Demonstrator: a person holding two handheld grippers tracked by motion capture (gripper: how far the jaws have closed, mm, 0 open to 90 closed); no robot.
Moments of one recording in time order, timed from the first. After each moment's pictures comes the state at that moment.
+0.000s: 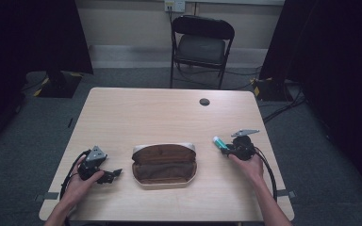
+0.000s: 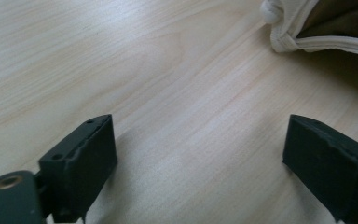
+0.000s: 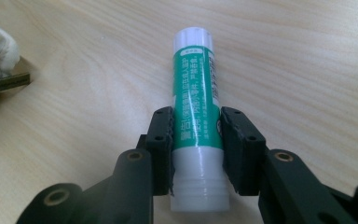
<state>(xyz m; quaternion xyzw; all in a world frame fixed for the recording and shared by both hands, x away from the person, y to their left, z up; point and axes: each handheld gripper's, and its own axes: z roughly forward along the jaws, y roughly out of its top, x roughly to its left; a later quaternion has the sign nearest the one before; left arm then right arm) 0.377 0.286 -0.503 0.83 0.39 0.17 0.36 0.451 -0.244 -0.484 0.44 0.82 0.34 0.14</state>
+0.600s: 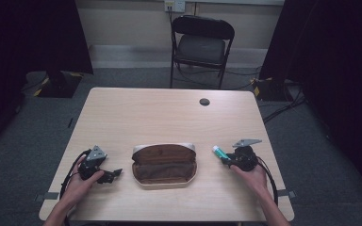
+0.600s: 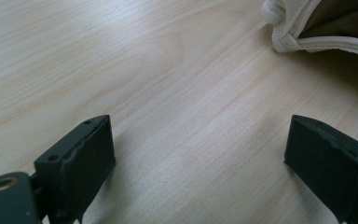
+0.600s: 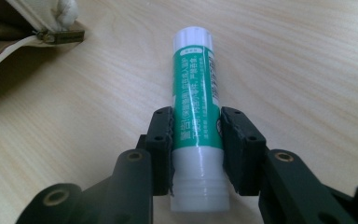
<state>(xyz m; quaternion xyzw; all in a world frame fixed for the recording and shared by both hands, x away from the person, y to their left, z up) 0.377 0.286 -0.502 0.83 0.39 0.17 0.36 0.413 -0.244 -0.484 0.42 0.83 0.34 0.13</state>
